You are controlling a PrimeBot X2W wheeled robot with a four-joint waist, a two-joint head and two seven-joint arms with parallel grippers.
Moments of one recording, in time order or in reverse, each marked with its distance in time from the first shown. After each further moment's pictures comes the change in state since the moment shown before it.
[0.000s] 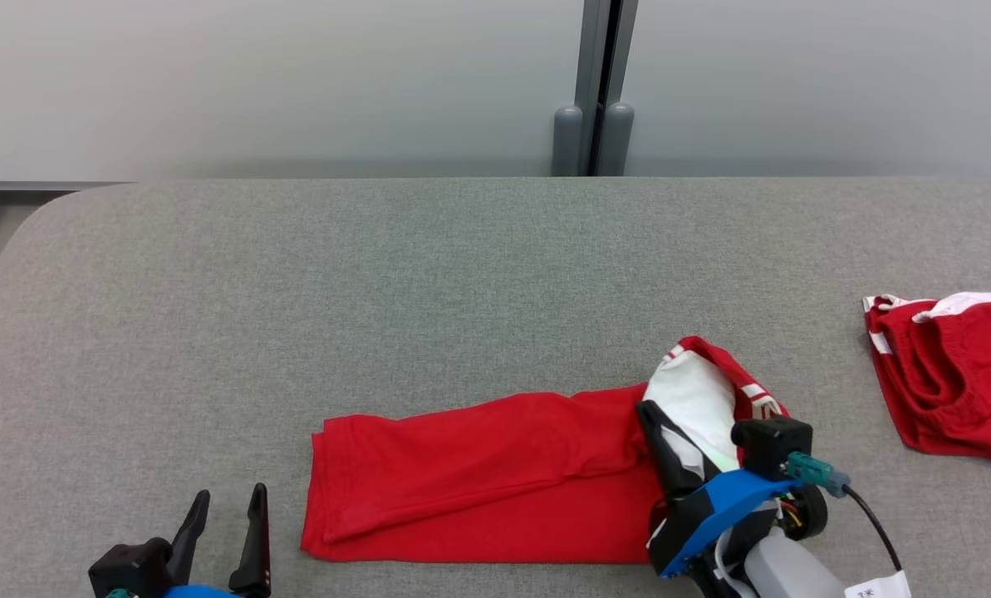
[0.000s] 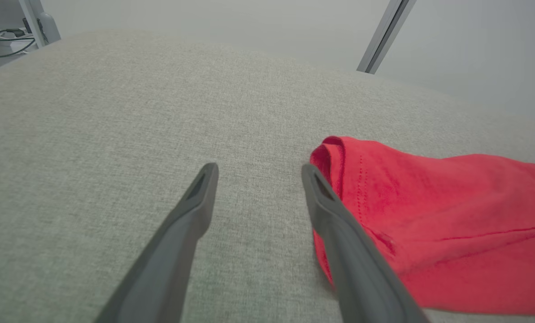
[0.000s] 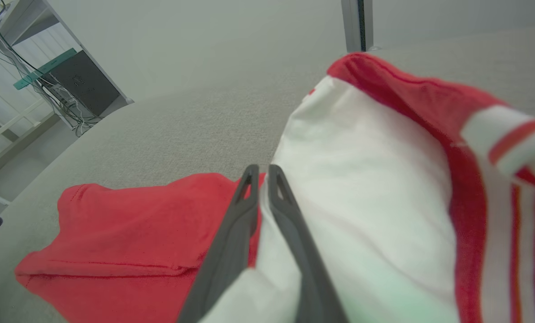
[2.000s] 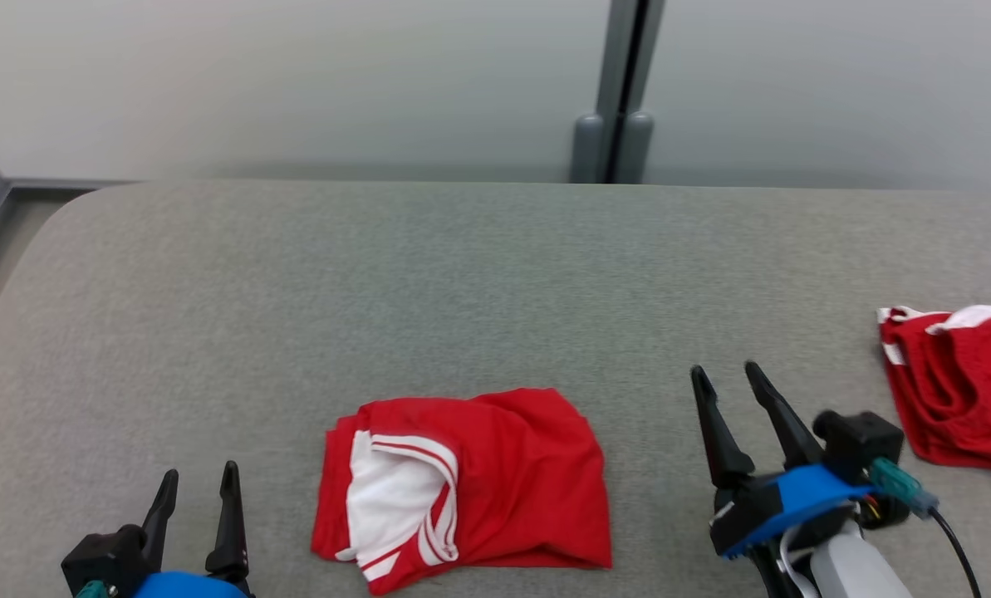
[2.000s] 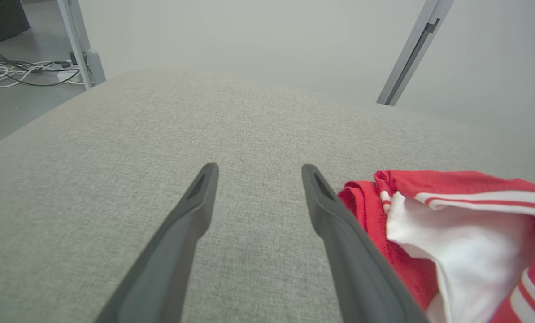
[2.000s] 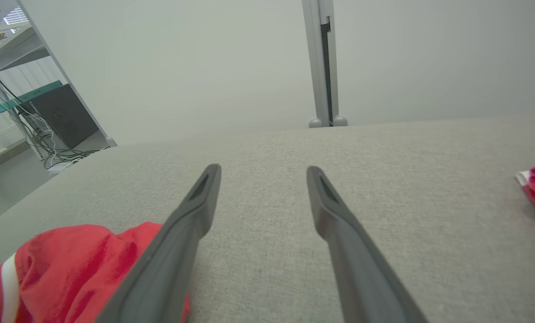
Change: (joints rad) left arm -0.011 -0.027 0.095 -0.042 0.076 0.000 0.000; right arm 0.083 0.000 -0.209 -0.235 -0.179 0.000 0.000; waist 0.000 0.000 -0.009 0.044
